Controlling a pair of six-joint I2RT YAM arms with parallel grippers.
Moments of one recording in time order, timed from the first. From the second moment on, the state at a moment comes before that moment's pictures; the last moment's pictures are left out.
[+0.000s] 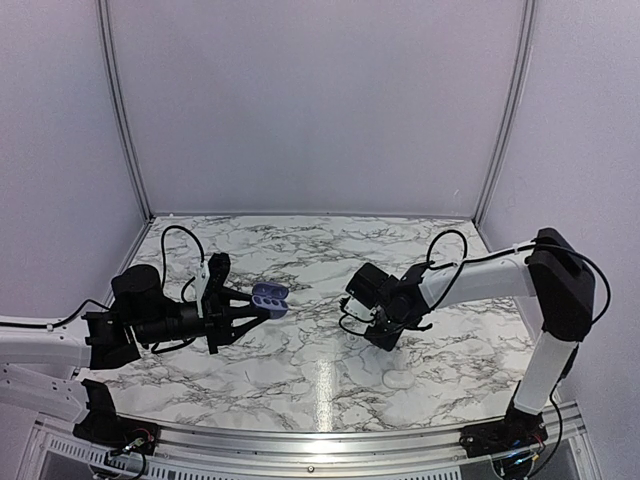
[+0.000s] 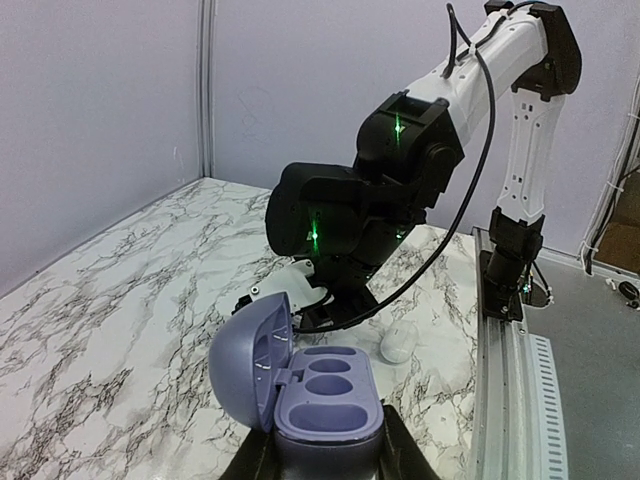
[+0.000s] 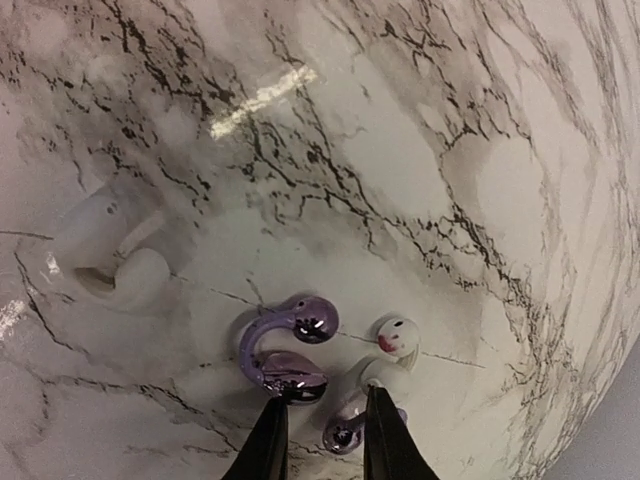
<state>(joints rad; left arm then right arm) -0.95 1.01 0.45 0.46 0.28 -0.06 0.88 1.80 1.08 -0.59 0.34 -0.16</state>
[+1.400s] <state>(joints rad) -0.94 0.99 0.43 0.46 0.27 -0.06 0.91 1.85 1.15 -0.60 0.28 -0.18</state>
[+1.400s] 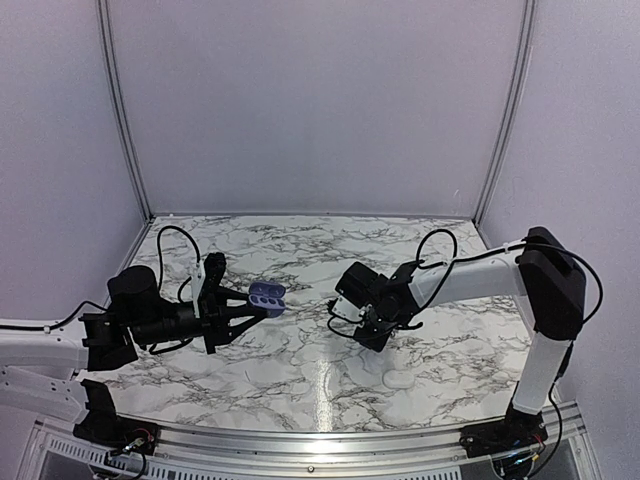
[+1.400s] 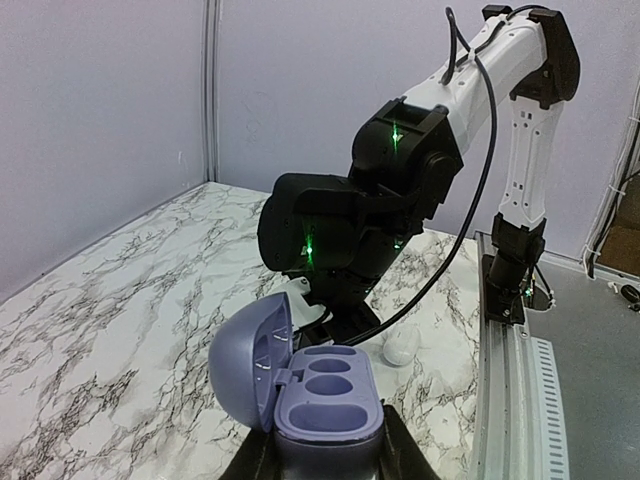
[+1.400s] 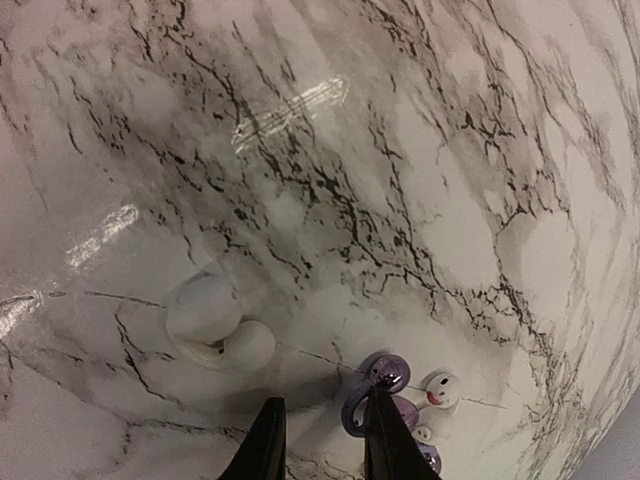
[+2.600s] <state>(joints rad) -0.93 0.99 0.43 0.46 0.27 -0.06 0.87 1.85 1.15 -0.59 0.37 -0.22</state>
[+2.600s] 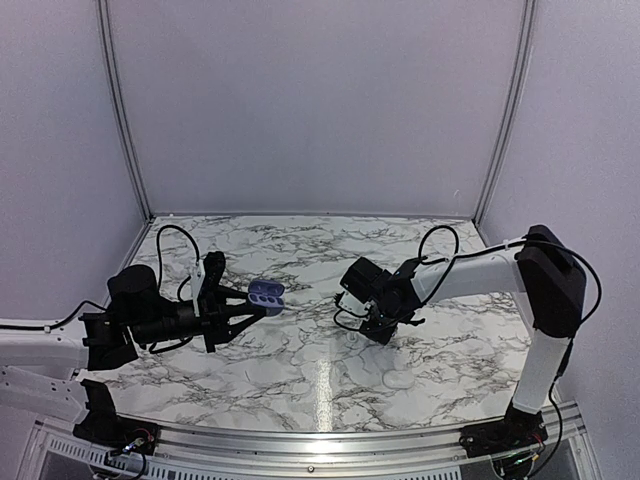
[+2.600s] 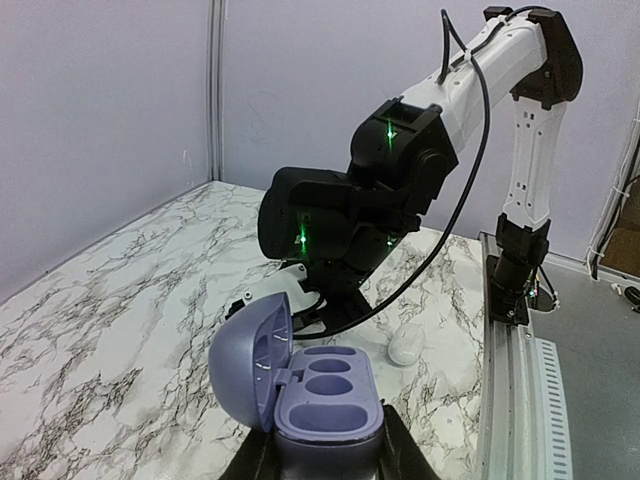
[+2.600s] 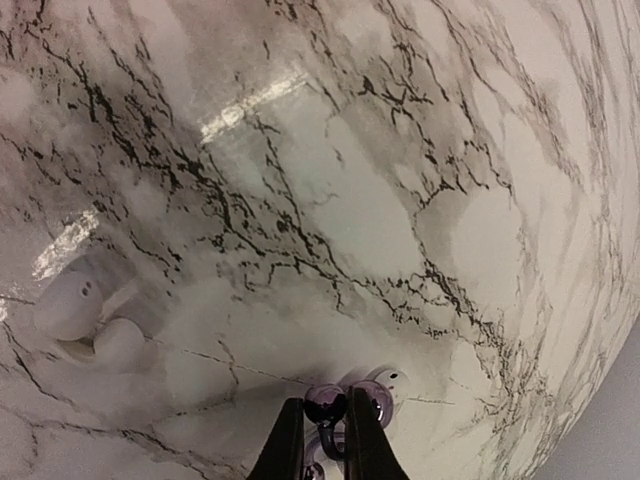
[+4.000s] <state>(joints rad) -1.01 0.93 0.37 0.46 0.39 0.11 0.83 1.43 1.27 -0.55 -0.50 -0.24</state>
